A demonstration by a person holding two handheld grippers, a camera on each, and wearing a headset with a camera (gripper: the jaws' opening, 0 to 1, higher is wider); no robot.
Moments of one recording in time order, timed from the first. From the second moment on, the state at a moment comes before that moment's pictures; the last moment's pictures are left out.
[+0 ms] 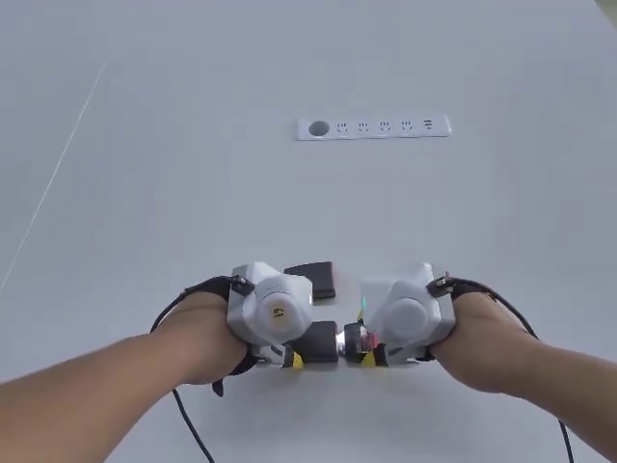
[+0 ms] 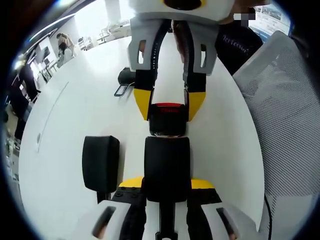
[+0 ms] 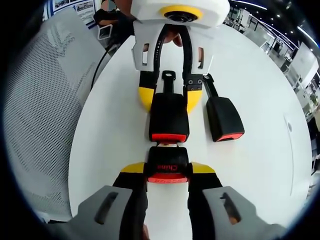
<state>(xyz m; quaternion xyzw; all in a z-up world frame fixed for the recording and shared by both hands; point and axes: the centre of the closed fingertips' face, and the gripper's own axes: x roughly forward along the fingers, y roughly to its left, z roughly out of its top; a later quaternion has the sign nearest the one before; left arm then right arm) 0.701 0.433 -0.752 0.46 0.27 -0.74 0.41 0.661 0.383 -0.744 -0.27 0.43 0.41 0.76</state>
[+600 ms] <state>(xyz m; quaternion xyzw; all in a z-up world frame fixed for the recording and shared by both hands) 0.701 0.433 -0.751 0.45 0.27 -0.74 0.42 0.661 0.382 -0.745 -0.26 0.44 0.41 0.76</state>
